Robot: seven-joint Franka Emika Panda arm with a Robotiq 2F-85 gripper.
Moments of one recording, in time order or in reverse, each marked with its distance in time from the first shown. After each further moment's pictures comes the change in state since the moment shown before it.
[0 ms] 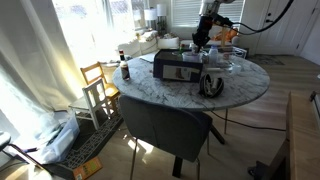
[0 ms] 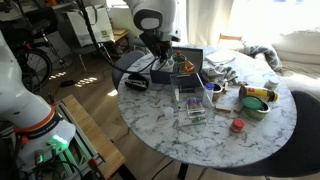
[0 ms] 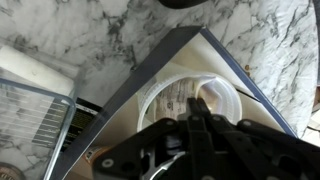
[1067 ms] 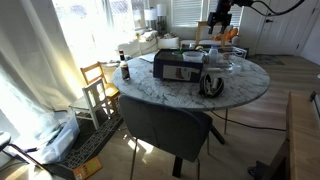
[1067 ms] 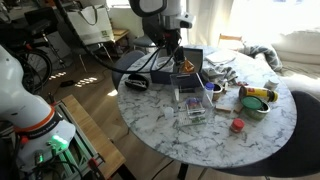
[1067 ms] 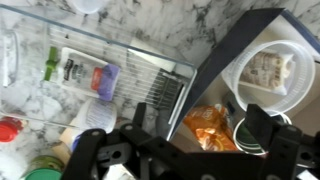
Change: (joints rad) arm -0.072 -0.157 -0.092 -0.031 -0.280 -0.025 0.164
